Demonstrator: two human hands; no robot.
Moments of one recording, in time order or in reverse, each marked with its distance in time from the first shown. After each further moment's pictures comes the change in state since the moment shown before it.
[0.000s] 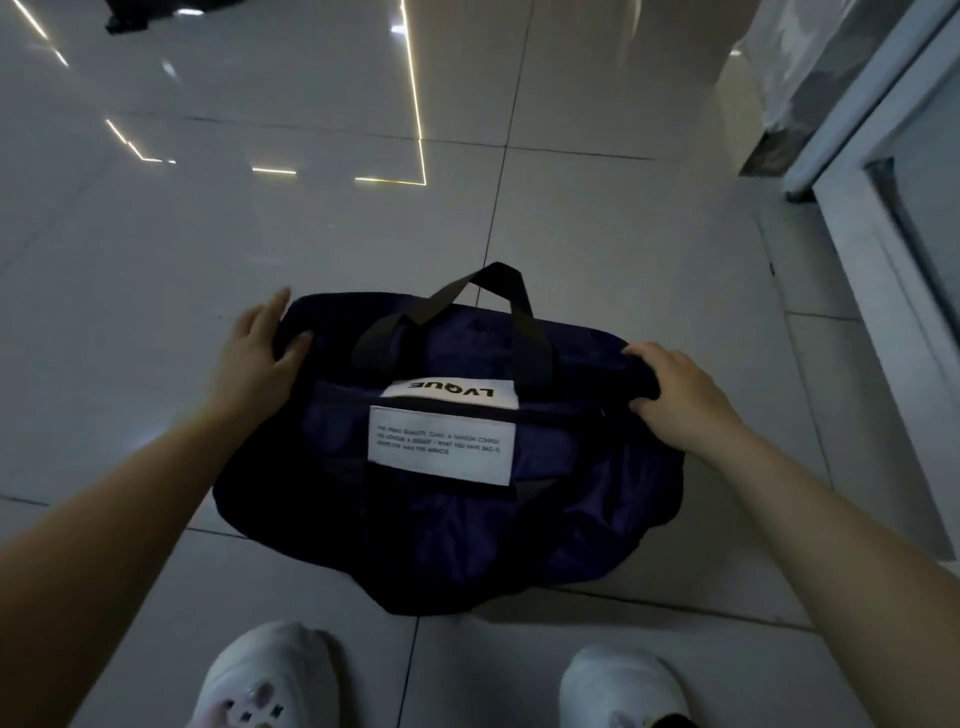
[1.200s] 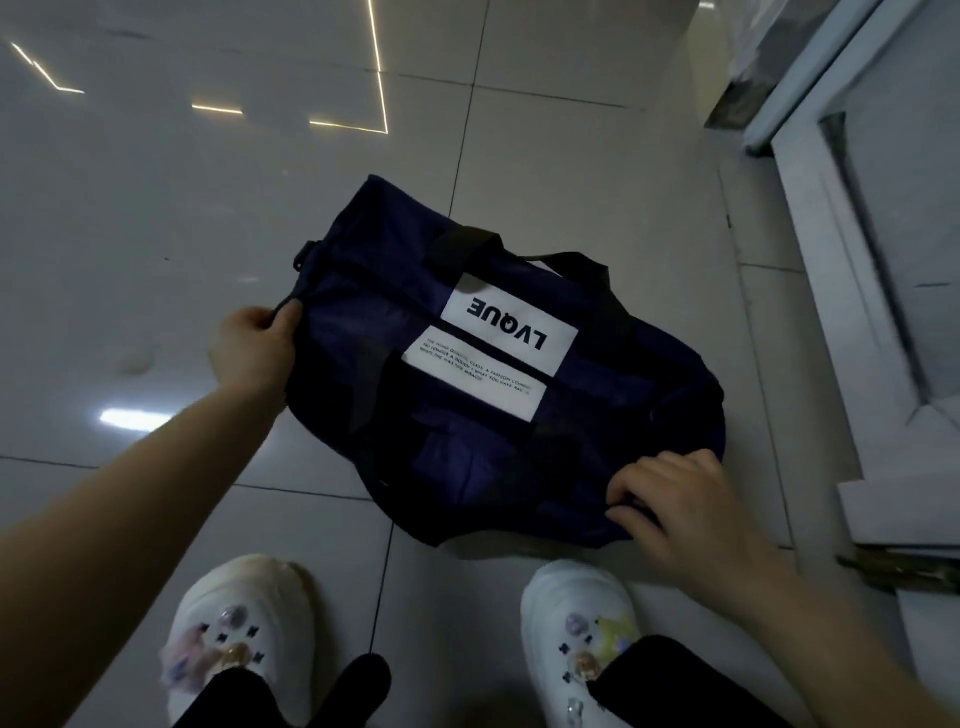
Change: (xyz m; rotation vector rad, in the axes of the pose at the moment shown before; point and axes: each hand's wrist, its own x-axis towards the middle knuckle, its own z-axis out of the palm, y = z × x) left_hand -0.042 0.025 0.035 -0.450 0.112 -0.383; right_hand -0.148 0.034 0.038 -0.339 0.221 -0.509
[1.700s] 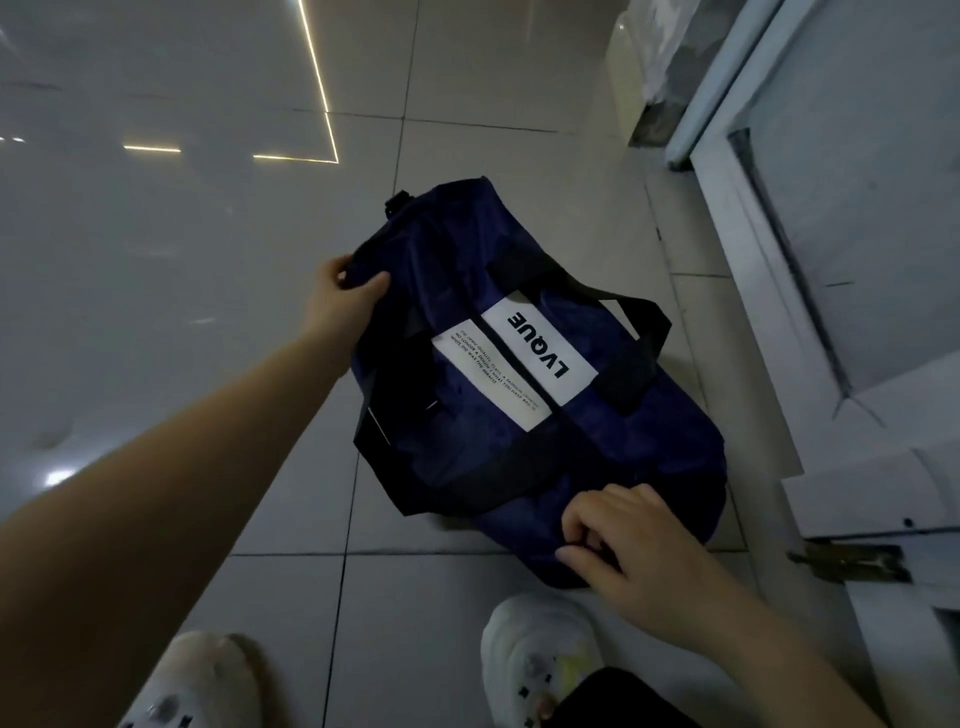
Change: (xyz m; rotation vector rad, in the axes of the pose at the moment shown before) left_hand -0.003 0.102 0.112 -0.374 -0.401 0.002; right_hand -0.011 0.008 -0.012 0.299 -0.158 0.120
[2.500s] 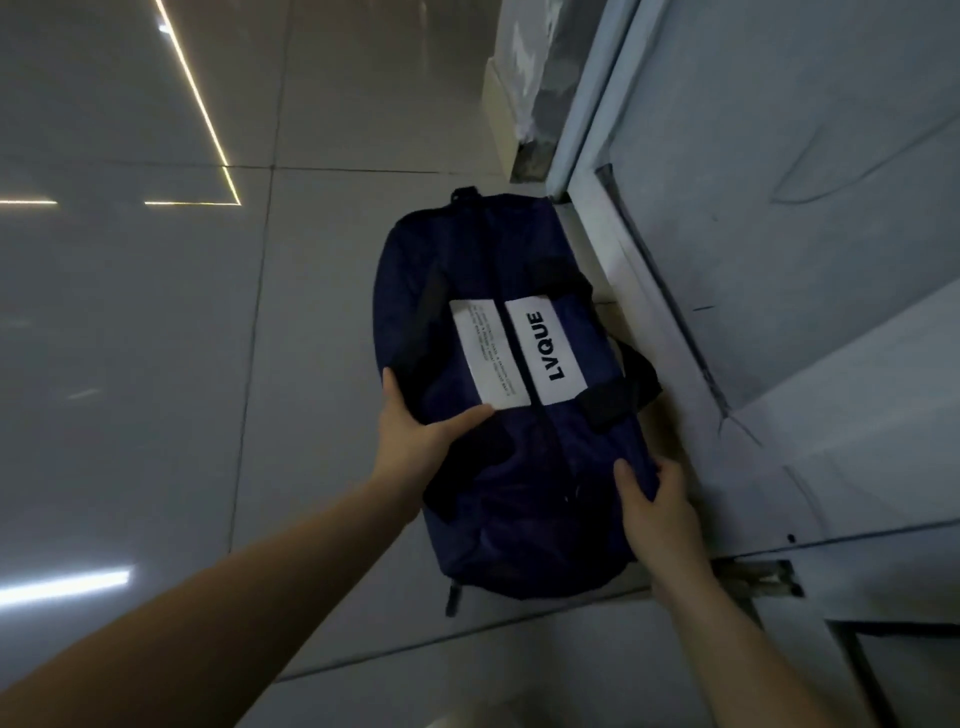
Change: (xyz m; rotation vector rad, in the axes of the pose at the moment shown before) left_hand -0.081 -0.032 0.150 -0.129 -0.365 -0.080; right_hand 0.007 0.113 -0.030 0.623 0.611 0.978
